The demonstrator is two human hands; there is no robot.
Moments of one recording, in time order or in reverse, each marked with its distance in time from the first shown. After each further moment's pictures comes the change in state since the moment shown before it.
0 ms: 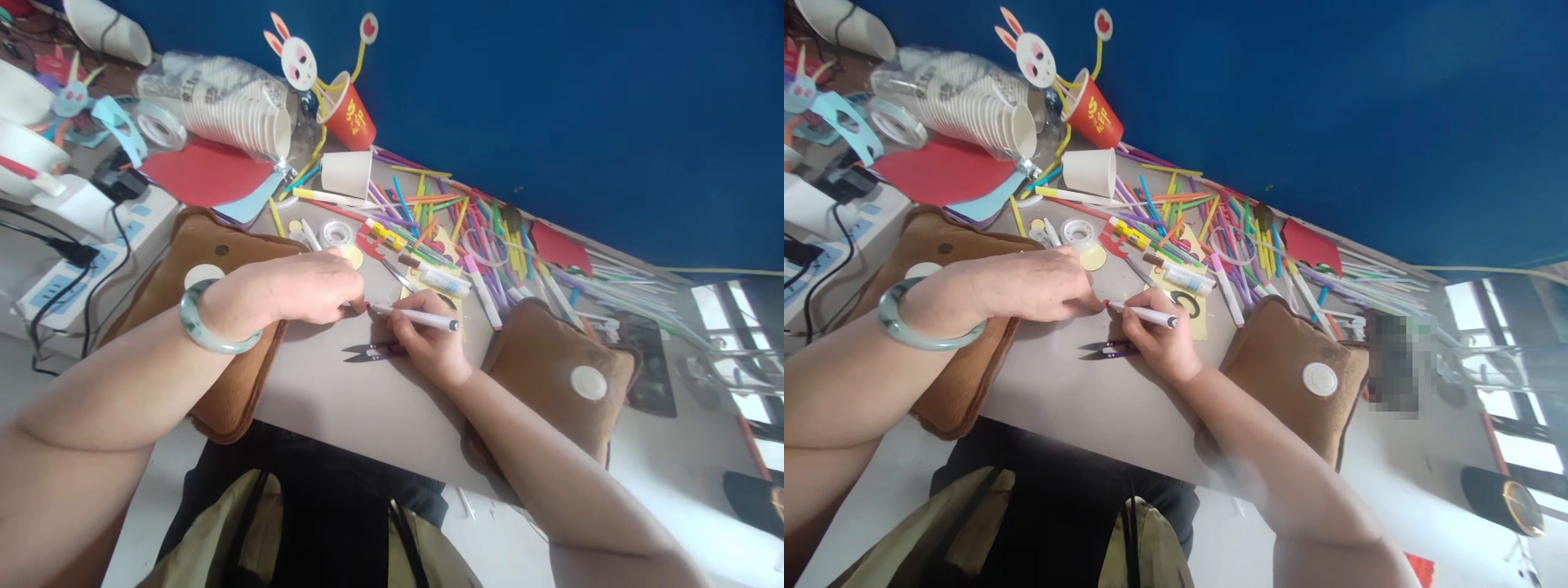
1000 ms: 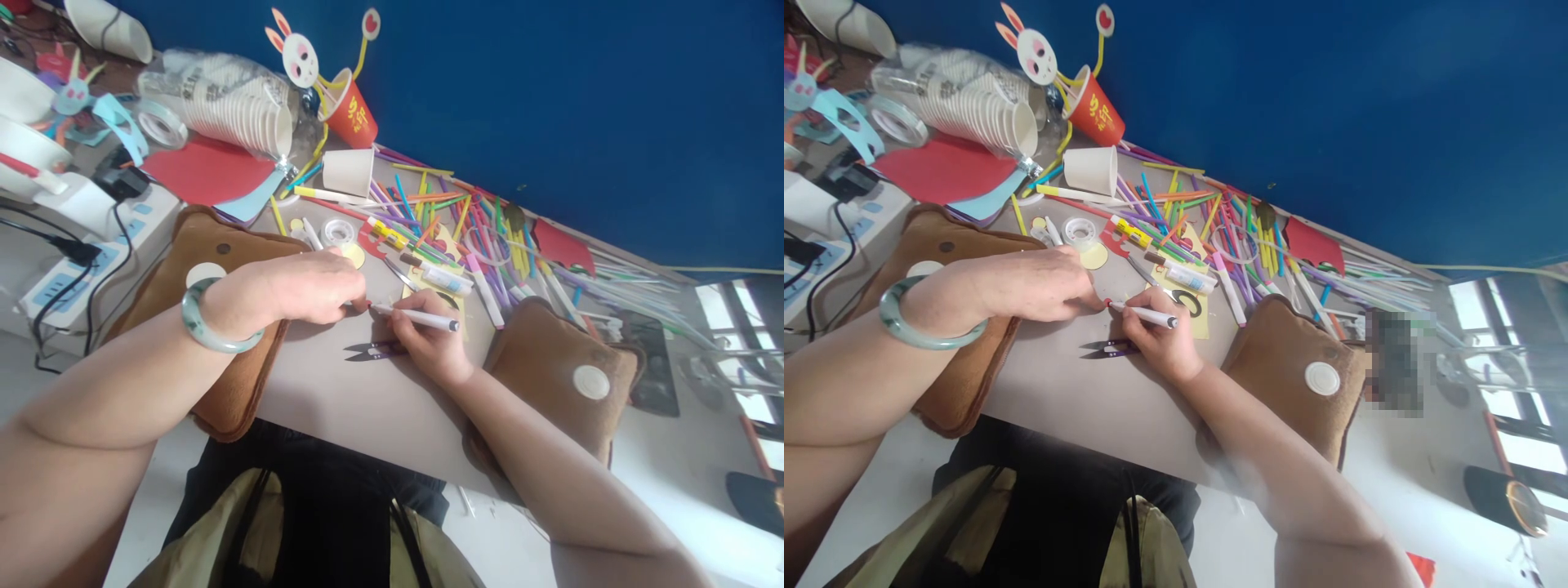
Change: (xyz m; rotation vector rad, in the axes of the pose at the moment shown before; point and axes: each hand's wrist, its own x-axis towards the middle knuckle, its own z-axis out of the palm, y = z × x) left_hand -0.002 0.004 -0.003 0.012 -0.004 -0.026; right_hand 0.000 -0.003 -0.001 -0.026 -0.028 0.033
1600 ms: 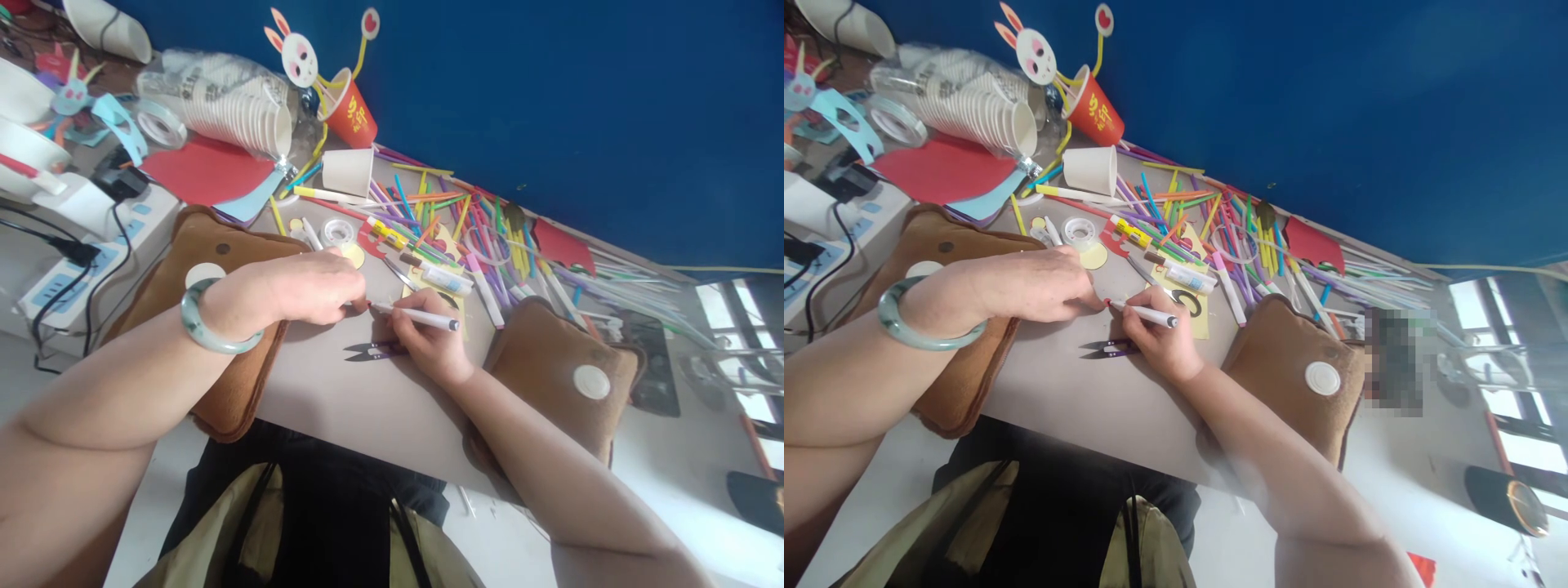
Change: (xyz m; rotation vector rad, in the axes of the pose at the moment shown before) left_hand -0.001 0.002 -0.002 -0.002 -0.011 0.007; right_hand -0.001 0.003 0.002 0.070 -0.010 0.055
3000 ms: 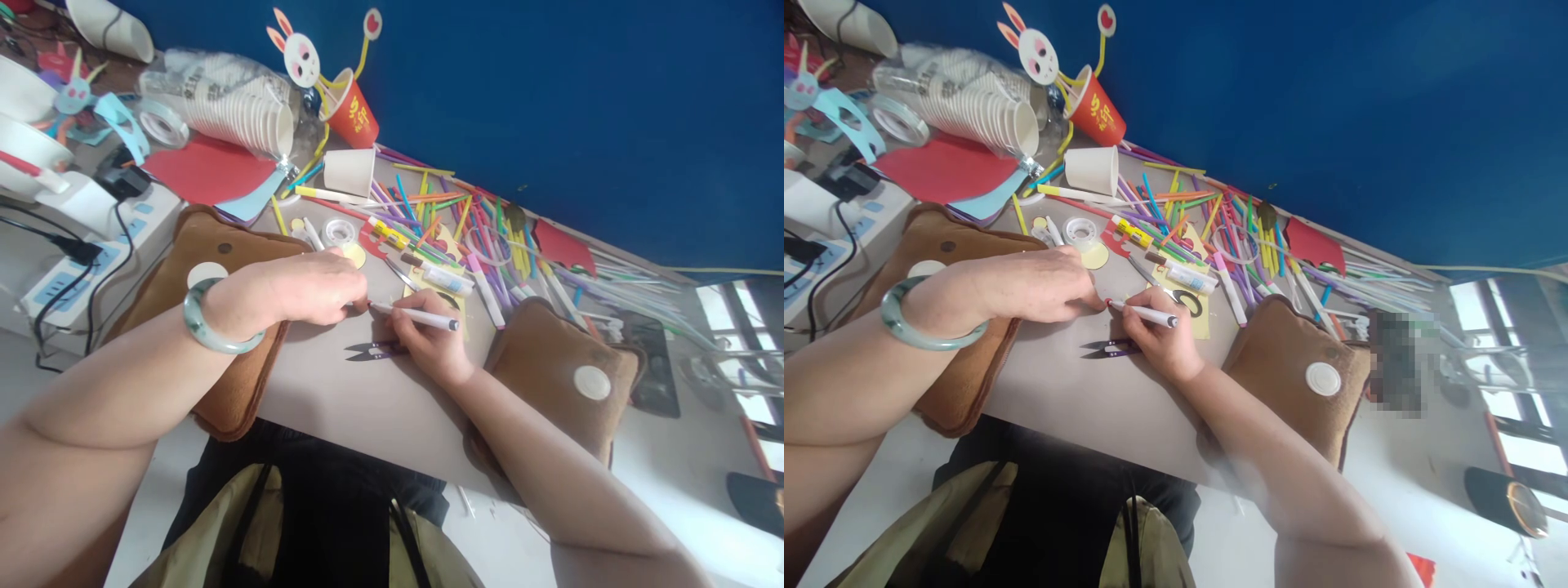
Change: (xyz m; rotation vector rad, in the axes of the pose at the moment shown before) left_hand 0.002 -0.002 0.002 -0.052 -0.007 0.011; right_hand 0.000 -0.001 0.000 0.011 -0.001 -0.013
